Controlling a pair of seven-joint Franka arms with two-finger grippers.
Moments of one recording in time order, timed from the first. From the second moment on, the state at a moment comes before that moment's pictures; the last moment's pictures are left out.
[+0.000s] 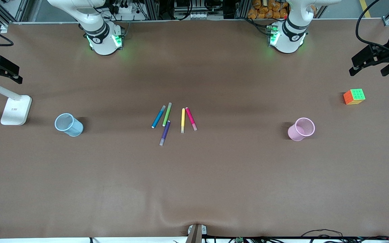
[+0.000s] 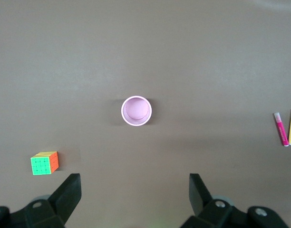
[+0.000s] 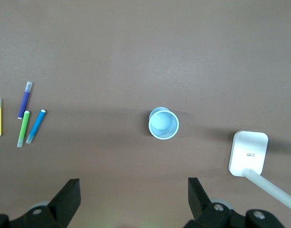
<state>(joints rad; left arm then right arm) -0.08 -0.13 0.02 -1.61 -0.02 1.57 -0.06 0.00 -0.01 -0.03 -1.48 -0.02 1.45 -0.13</state>
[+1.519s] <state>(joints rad) -0.08 -0.13 0.02 -1.61 -0.02 1.57 -0.06 0.00 -0.01 -0.06 -1.48 -0.02 1.44 -0.06</state>
